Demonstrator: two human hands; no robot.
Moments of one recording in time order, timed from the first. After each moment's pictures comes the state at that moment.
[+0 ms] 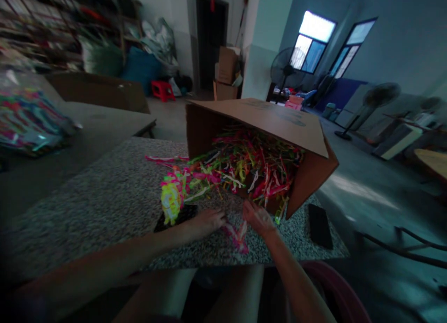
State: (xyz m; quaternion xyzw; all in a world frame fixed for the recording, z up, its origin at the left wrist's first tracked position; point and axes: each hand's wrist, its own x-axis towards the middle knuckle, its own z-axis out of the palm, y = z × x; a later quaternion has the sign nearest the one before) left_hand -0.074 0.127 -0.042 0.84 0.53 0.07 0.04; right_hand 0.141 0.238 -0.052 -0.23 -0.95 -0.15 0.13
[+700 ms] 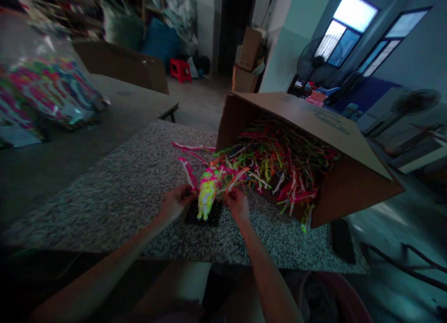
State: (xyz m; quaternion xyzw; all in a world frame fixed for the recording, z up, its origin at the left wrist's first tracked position) left_hand -0.230 0.059 -0.081 0.44 0.71 0.51 0.20; right_hand -0.045 0.181 -0.076 -0.40 -0.63 0.60 0.29
